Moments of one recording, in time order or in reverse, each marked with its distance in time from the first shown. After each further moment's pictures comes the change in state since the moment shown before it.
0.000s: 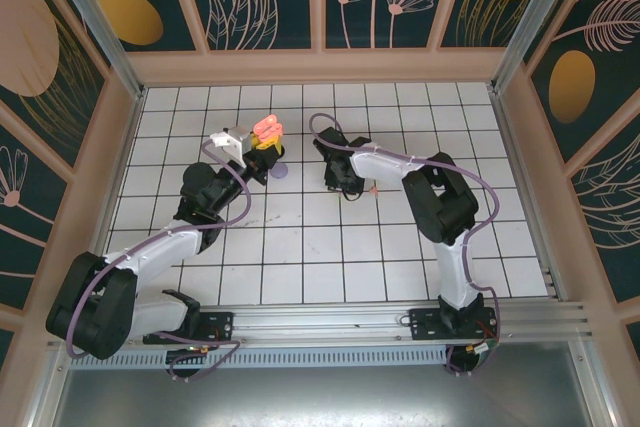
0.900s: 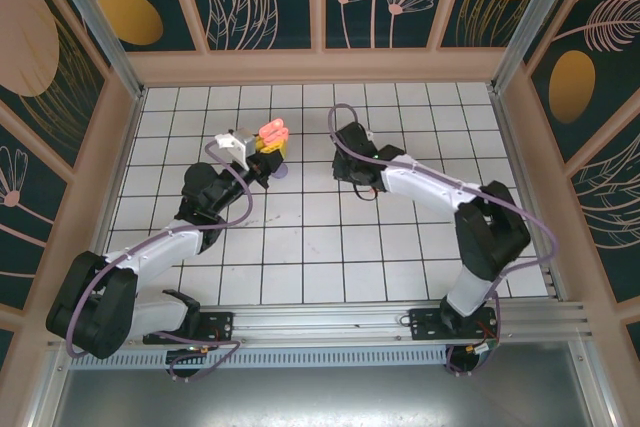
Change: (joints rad) left arm -0.014 0.004 0.001 0.000 0.068 0.015; right arm 0.014 -0.391 -0.239 0.229 0.057 -0.069
